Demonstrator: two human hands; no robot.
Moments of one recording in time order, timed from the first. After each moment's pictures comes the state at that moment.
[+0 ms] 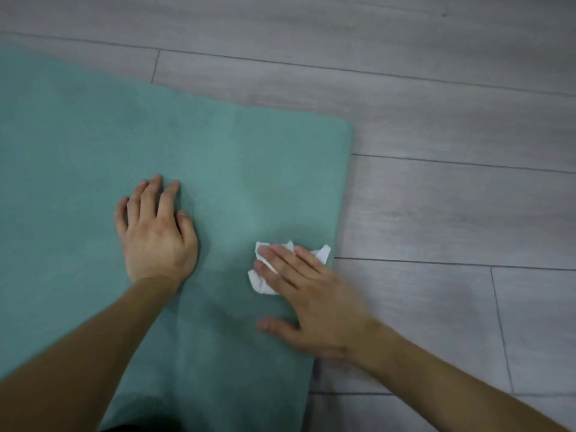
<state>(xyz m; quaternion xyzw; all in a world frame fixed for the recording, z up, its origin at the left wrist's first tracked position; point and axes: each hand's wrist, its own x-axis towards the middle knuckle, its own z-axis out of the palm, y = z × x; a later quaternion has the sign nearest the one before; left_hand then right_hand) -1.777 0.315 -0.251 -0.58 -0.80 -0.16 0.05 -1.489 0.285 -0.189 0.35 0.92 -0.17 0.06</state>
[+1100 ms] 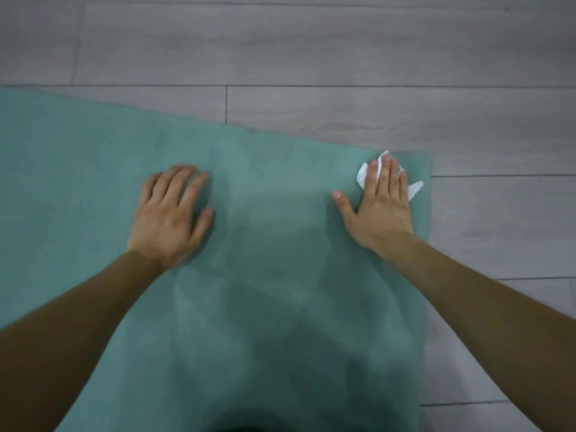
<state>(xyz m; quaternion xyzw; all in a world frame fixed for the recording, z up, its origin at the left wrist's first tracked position) -1.958 0.400 -0.207 -0.78 -0.62 -0.03 0.02 -1.580 0.444 -0.211 0.69 0.71 -0.09 0.10</state>
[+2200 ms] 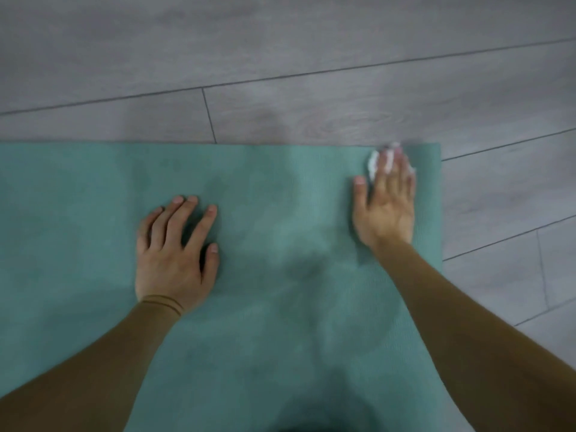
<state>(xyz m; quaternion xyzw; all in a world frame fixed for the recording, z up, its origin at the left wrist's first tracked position) -1.992 0.428 -0.238 -0.81 -0.57 -0.12 -0.09 -1.632 0.455 -0.209 0.82 0.57 -0.07 0.04</state>
